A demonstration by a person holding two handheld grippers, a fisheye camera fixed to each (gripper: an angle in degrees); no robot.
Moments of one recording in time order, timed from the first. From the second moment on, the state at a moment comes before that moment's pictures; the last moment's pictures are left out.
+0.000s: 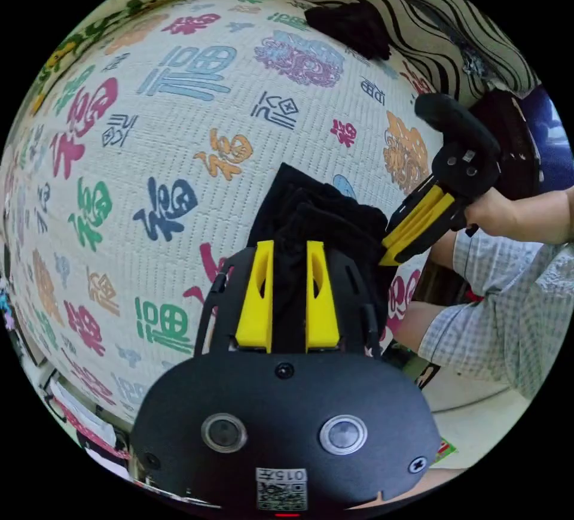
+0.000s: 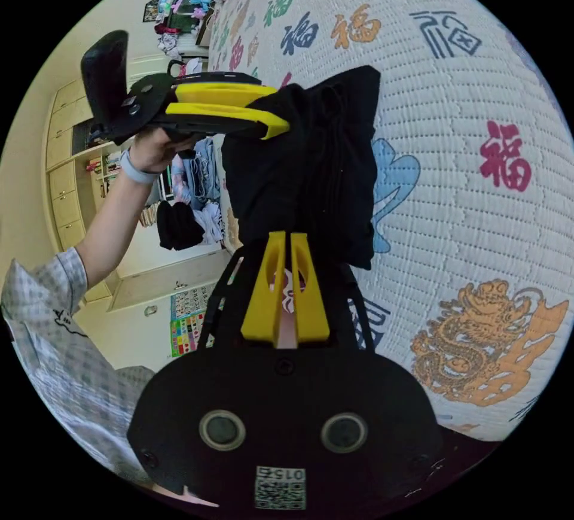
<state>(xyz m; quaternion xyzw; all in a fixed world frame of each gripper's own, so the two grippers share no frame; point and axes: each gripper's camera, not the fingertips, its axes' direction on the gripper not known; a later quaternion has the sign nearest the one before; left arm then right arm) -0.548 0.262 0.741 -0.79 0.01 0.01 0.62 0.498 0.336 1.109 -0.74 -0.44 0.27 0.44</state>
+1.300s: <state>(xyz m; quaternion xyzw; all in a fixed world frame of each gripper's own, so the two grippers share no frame) -0.666 0.295 0.576 -0.69 -0.05 -0.12 0.71 0.395 0.369 1.078 -0.77 -0.34 0.36 0.40</state>
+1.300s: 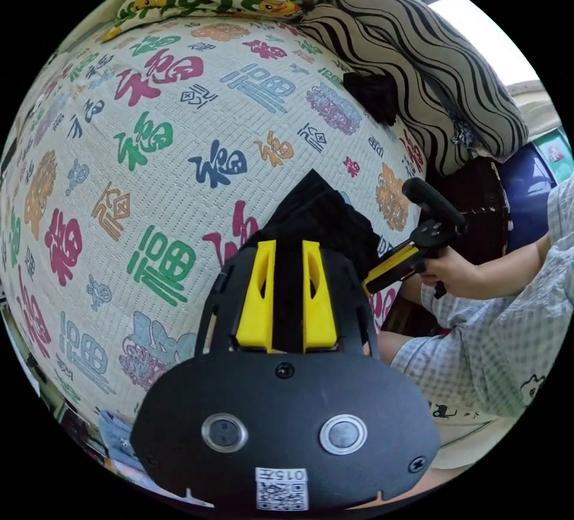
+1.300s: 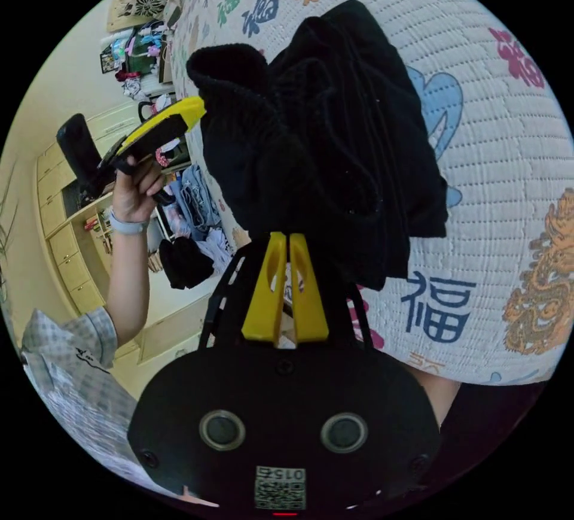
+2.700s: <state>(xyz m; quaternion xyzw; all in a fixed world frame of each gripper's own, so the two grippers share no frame) -0.778 0.615 0.084 -0.52 -0.18 -0.48 0.69 0.282 0.280 1.101 -0.77 -0.41 0.22 0.44</state>
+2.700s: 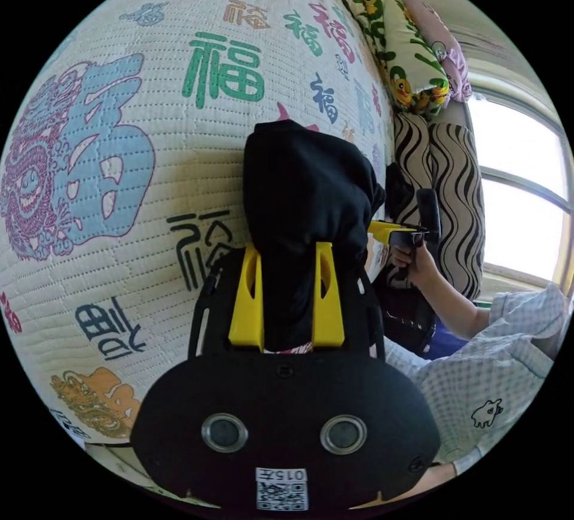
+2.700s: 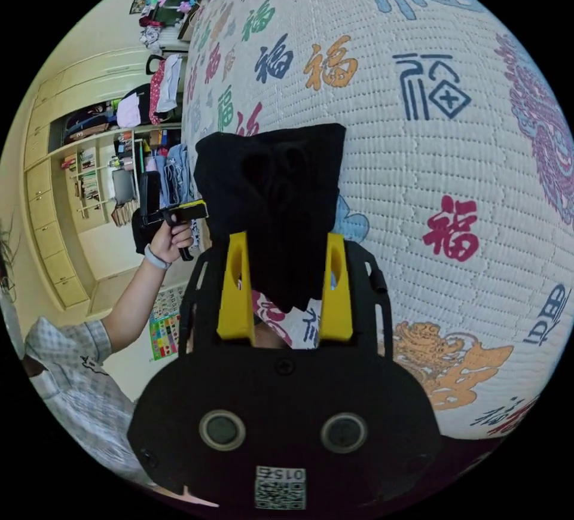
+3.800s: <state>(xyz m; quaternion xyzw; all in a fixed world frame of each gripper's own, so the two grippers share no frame) -0.765 0.301 -0.522 -0.41 -0.38 -0.47 0.68 -0.145 0.059 1.046 -0.67 -0.62 0.15 0.37</state>
